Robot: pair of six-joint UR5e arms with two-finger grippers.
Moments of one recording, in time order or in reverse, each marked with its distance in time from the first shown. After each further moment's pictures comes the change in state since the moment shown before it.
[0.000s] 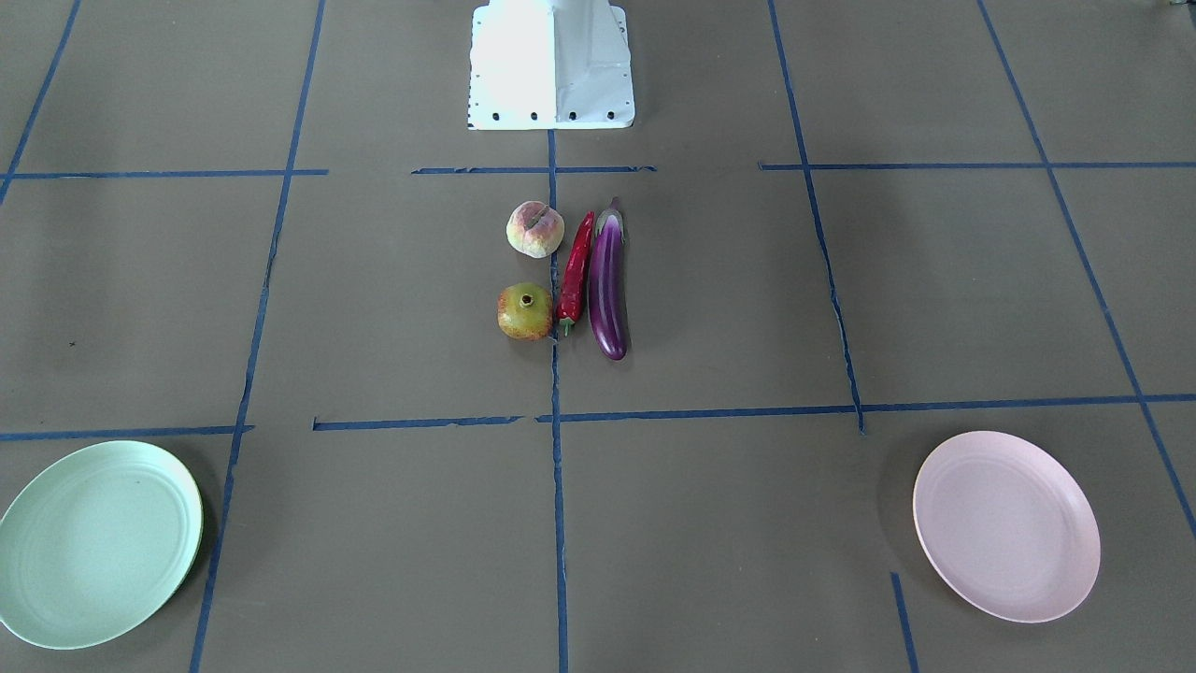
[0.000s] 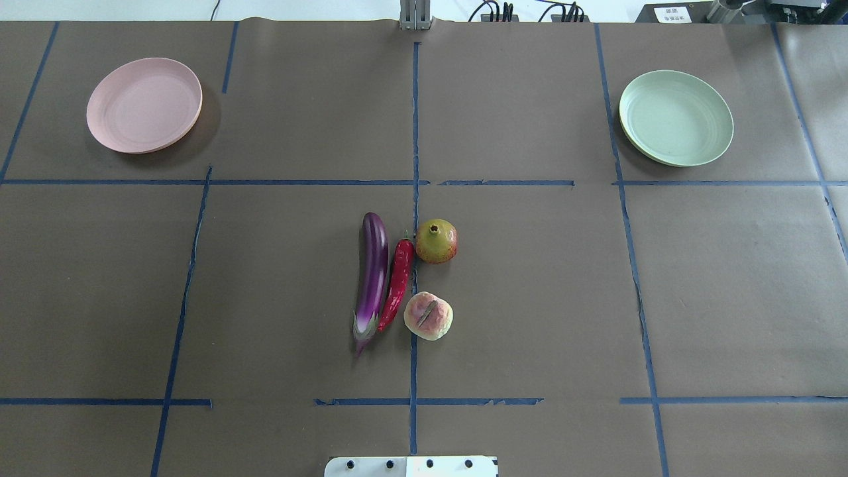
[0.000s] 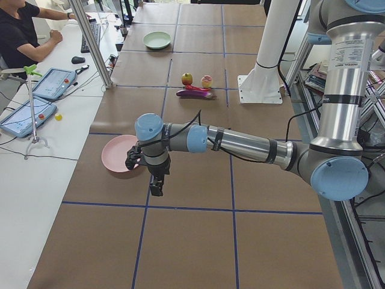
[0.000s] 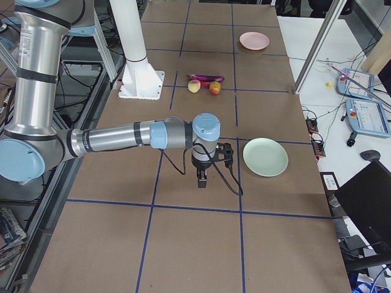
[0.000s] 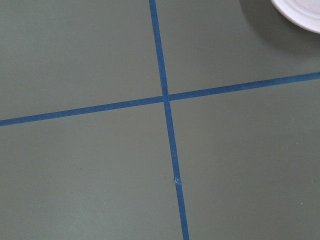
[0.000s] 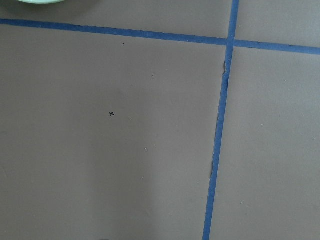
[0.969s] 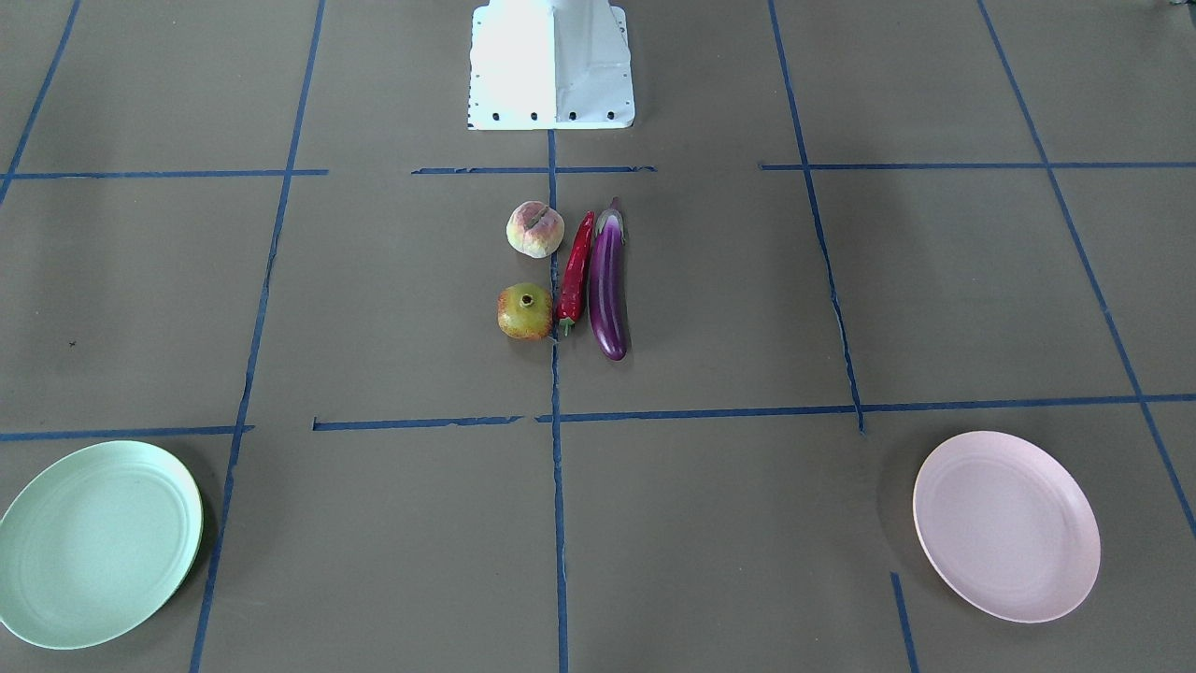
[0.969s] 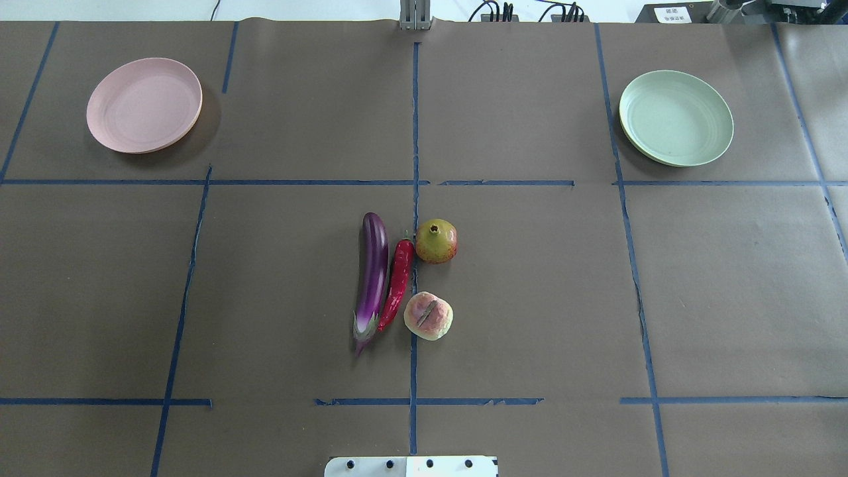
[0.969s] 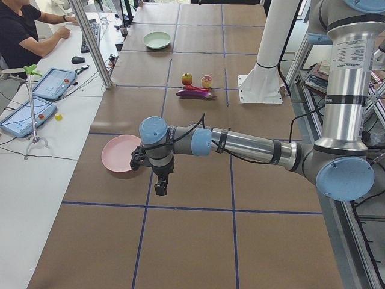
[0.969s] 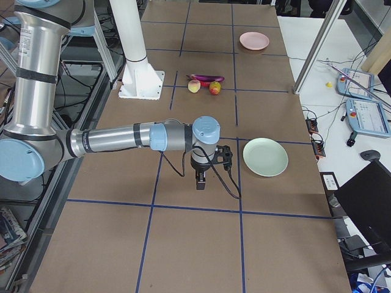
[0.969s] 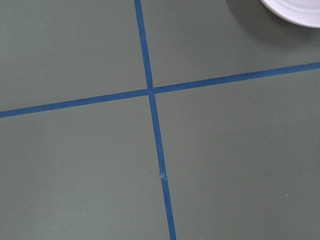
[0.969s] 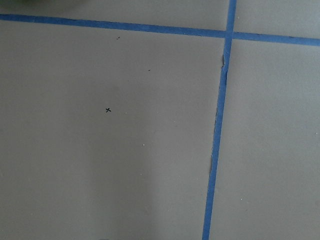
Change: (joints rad) left arm 0.005 0.034 -0.013 -0.023 -0.052 -0.001; right arm -0.009 -0.002 -0.012 0.001 0.004 0.003
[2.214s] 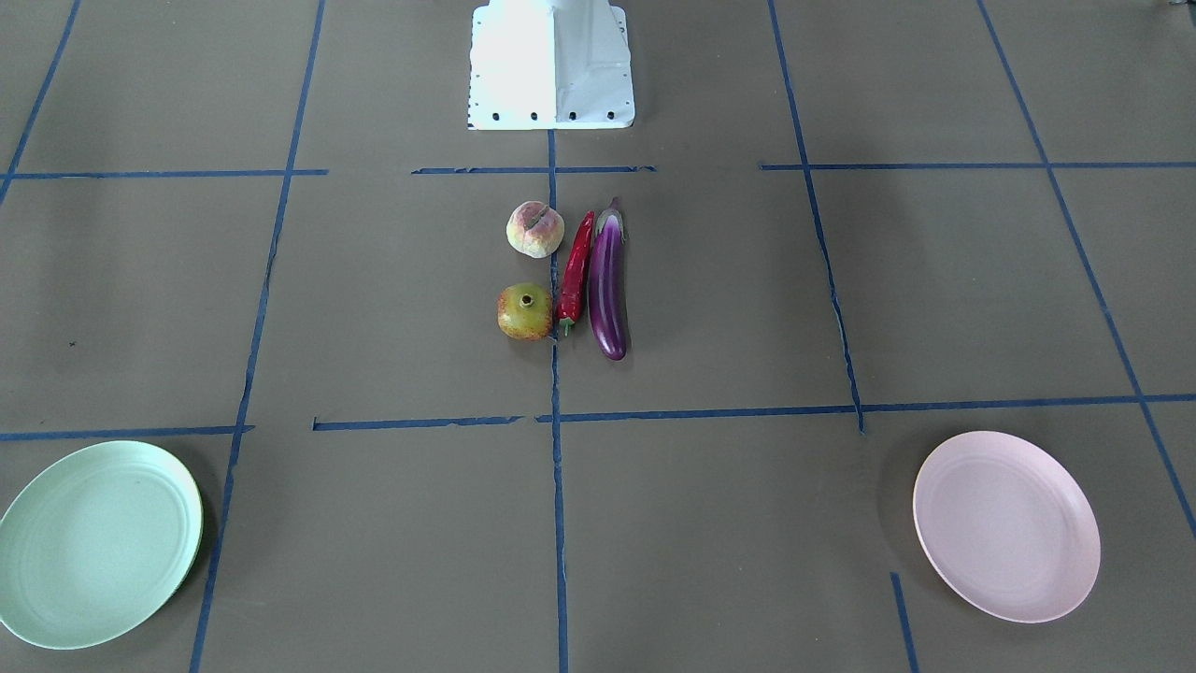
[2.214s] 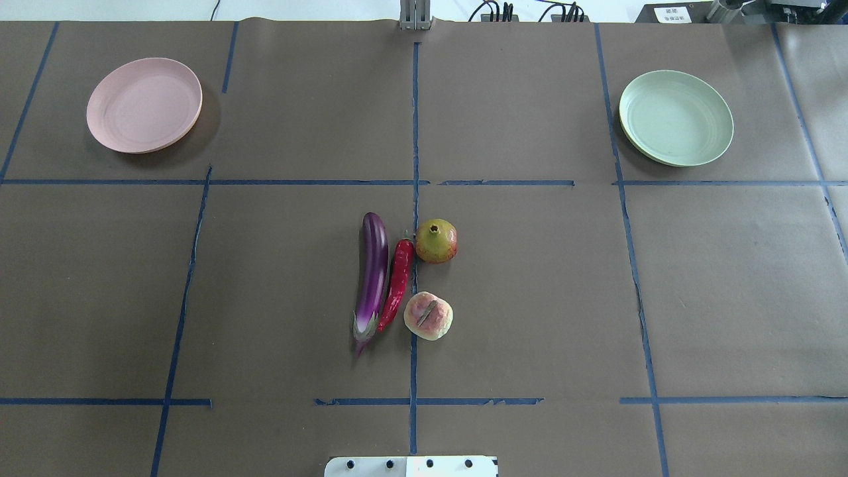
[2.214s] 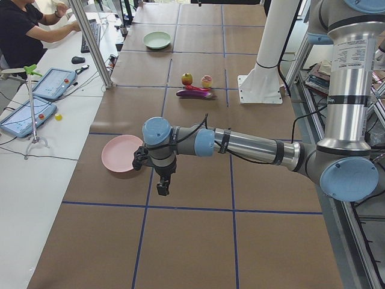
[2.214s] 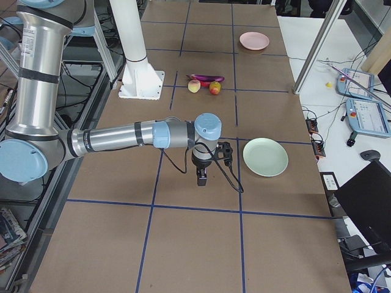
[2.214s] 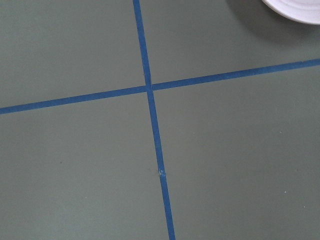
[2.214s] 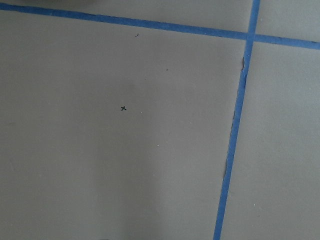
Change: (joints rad) left arm -0.001 0.024 -0.023 -0.015 -0.012 -0.003; right arm -0.035 0.009 0.017 0.002 0.002 0.001
